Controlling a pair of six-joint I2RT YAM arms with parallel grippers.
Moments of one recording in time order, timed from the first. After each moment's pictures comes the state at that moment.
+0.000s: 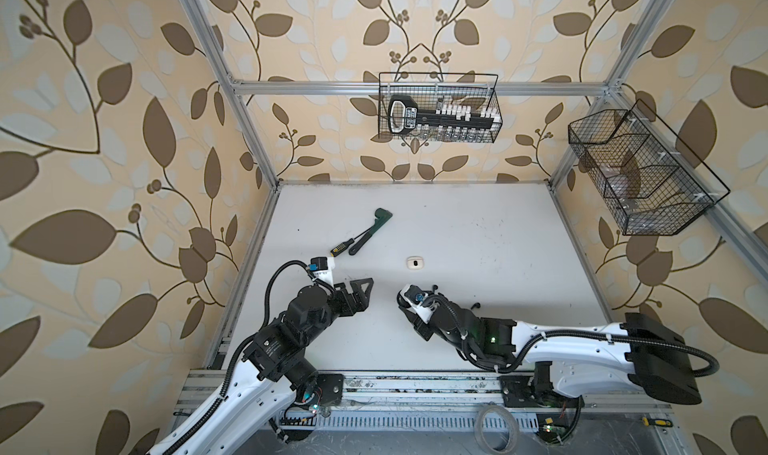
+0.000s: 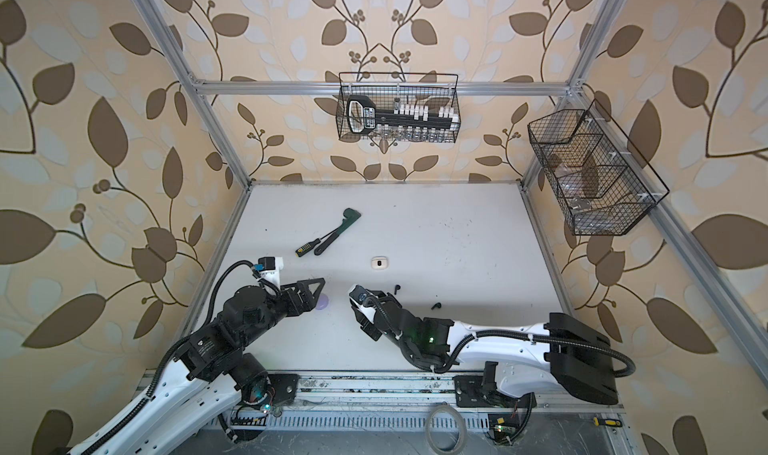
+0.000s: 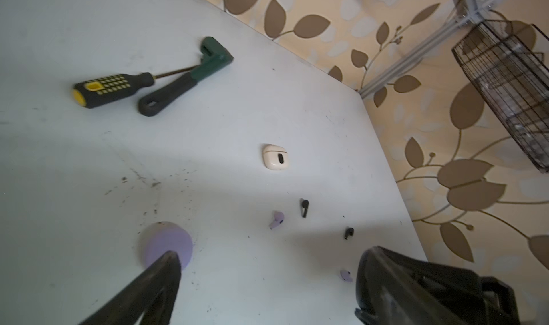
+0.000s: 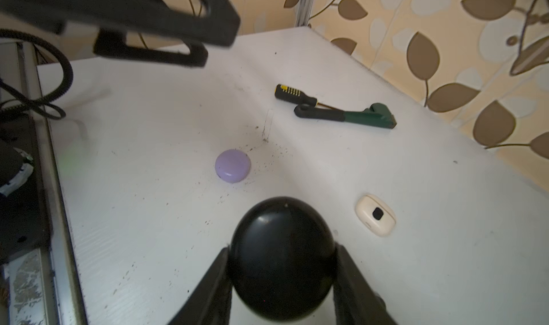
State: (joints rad) left arm -0.63 0.46 0.48 -0.41 -0.01 -0.74; right arm 1.26 1.23 0.61 0.23 0.49 -0.05
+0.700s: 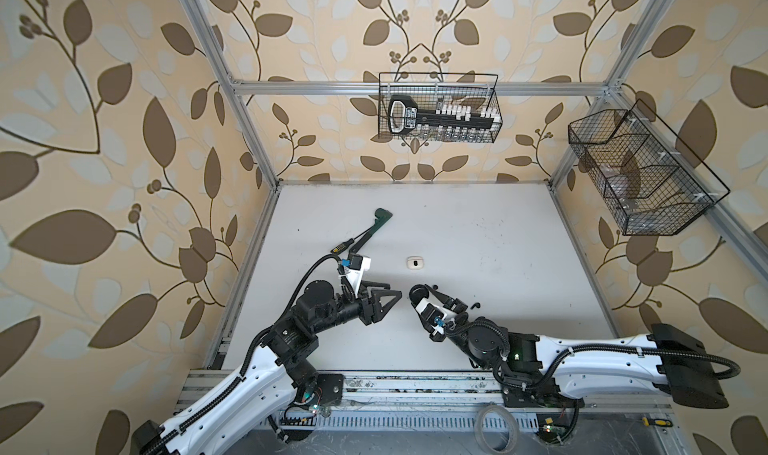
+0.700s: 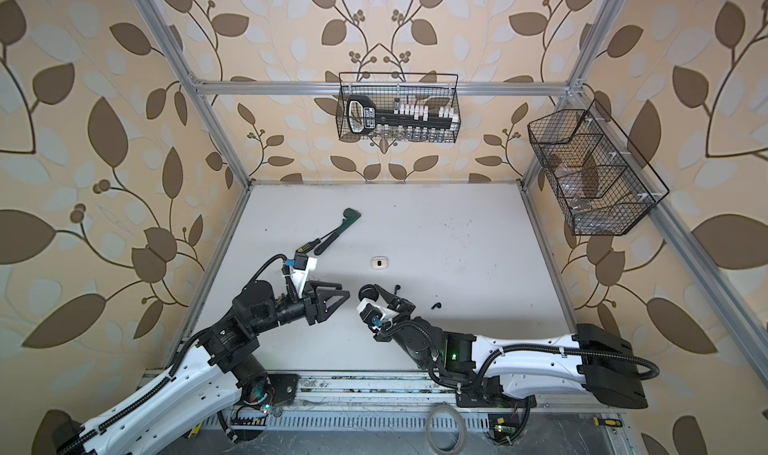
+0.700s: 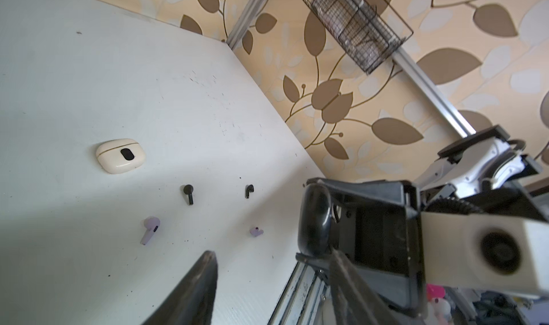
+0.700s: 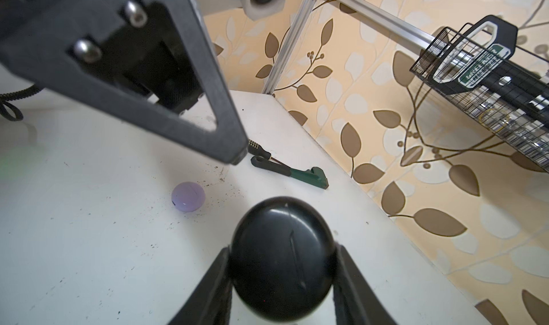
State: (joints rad) left arm -0.69 0.61 0.41 0.00 0.43 -0.62; right arm 1.34 1.06 0.45 0.47 0.66 -0.42
